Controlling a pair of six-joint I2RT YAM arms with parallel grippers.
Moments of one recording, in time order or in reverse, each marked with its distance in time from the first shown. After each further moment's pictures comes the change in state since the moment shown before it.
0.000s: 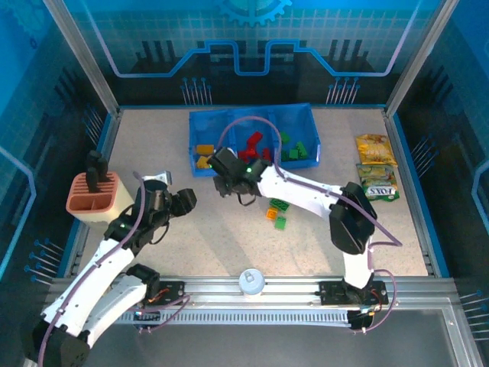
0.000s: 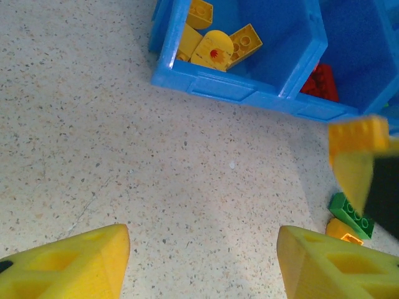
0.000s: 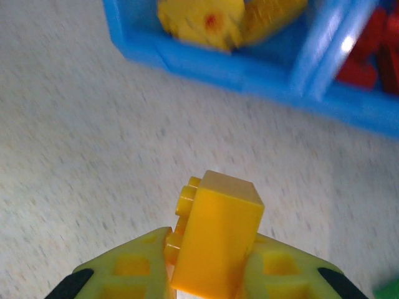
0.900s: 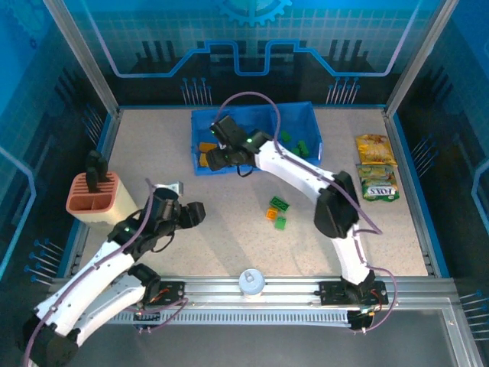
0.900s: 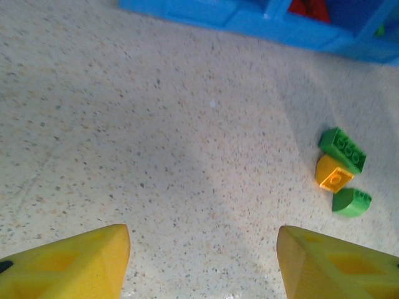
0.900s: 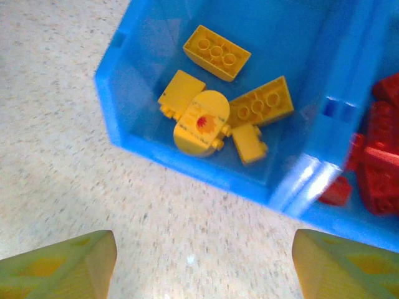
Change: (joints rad) left arm -0.174 0.019 -0.008 -0.077 0.007 -0.039; right arm -0.119 0.109 0.266 -0.084 -0.071 -0.154
